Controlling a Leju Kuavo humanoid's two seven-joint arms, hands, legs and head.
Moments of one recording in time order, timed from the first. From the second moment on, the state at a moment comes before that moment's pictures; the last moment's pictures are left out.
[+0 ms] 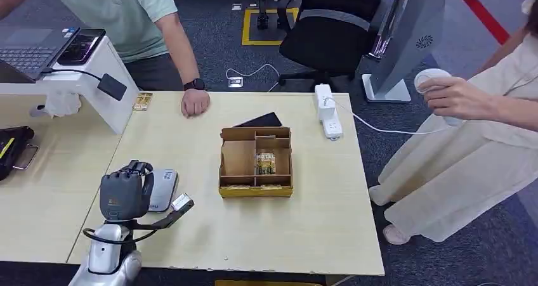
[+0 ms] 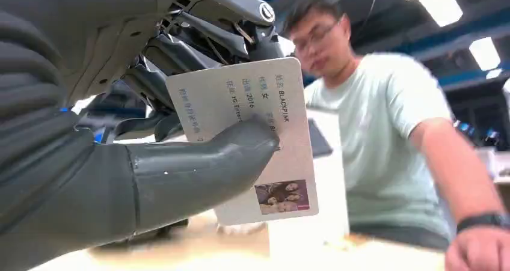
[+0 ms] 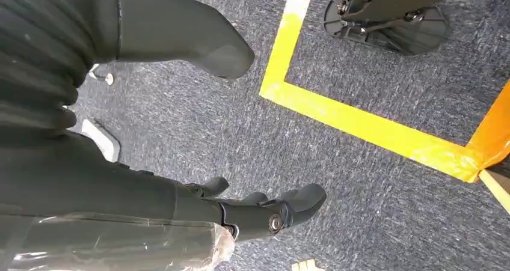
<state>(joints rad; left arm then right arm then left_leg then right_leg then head) -0.10 0.12 -0.20 -1.30 -1.42 0.69 -0.02 -0.04 0.20 -0.93 -0.19 1.49 -0.27 -0.36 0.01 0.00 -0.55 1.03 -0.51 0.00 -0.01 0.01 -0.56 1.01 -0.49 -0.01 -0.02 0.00</state>
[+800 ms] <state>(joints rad) -0.11 0.08 -0.20 -1.19 -1.26 0.66 -0.06 -0.04 0.19 -0.92 -0.19 1.49 -0.26 -0.35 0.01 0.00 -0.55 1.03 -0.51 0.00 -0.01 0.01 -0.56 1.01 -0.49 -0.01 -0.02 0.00</state>
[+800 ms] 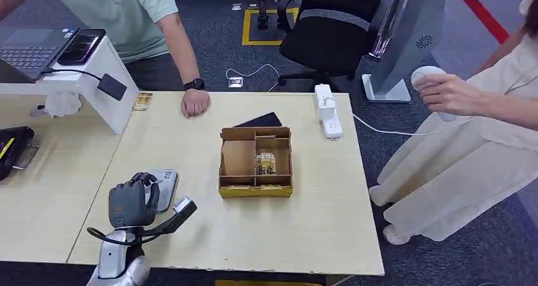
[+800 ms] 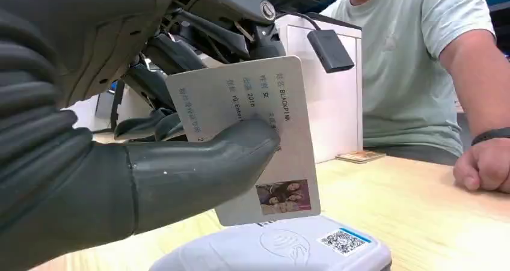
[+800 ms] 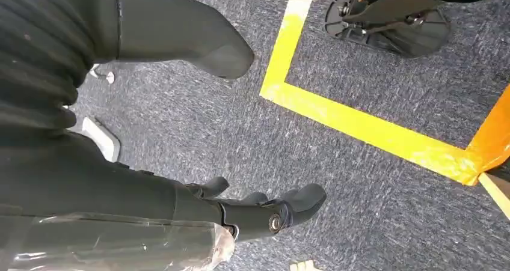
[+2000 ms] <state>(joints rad) -0.10 0.05 -0.19 -1.21 -1.57 0.69 0.09 -0.04 0.19 -0.91 -0.19 1.49 -0.26 -0.34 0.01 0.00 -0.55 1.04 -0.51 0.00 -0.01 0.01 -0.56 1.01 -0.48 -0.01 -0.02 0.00</state>
